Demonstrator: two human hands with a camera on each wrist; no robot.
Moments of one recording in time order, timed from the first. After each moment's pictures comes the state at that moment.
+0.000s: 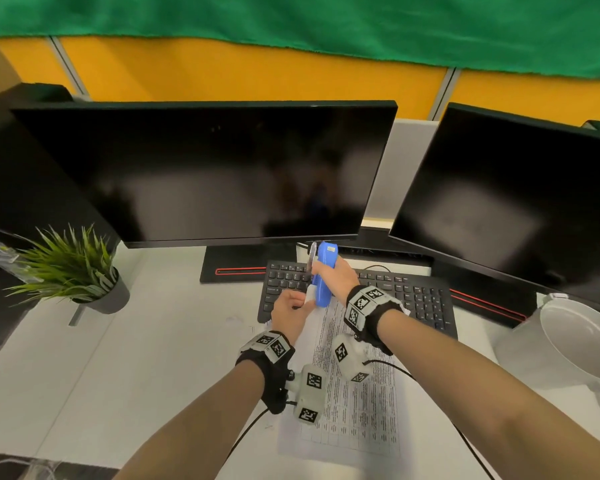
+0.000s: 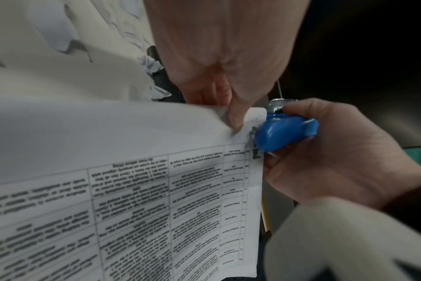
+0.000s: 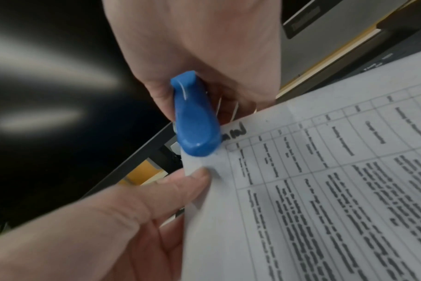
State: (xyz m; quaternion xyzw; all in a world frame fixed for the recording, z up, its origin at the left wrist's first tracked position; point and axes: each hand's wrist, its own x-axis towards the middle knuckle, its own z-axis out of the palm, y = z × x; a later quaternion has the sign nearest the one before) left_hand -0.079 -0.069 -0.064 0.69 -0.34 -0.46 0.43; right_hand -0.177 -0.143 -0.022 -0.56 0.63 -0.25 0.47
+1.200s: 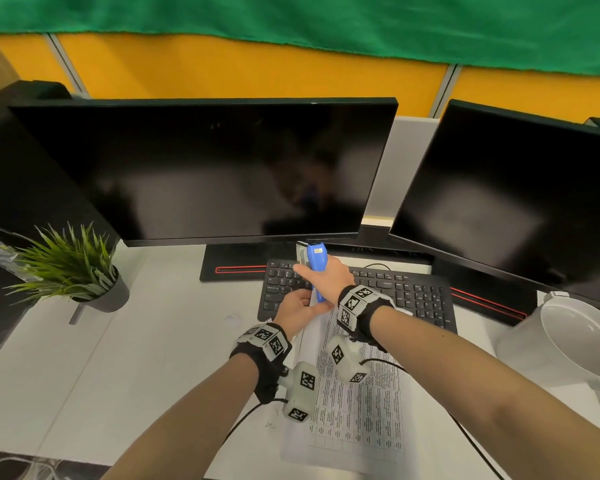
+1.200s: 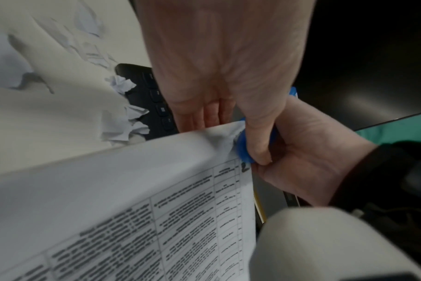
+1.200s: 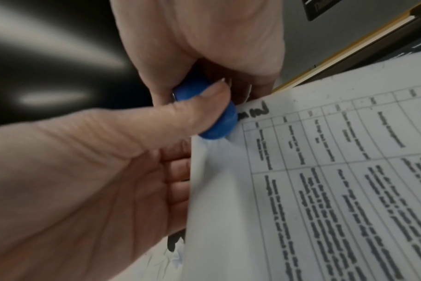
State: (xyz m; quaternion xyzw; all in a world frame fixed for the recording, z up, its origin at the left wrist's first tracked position) left_hand -0.080 -0.071 -0.037 0.63 -0.42 -0.56 0.33; right_hand -0.166 -0.143 -0.031 -0.65 0.62 -0.22 0.38
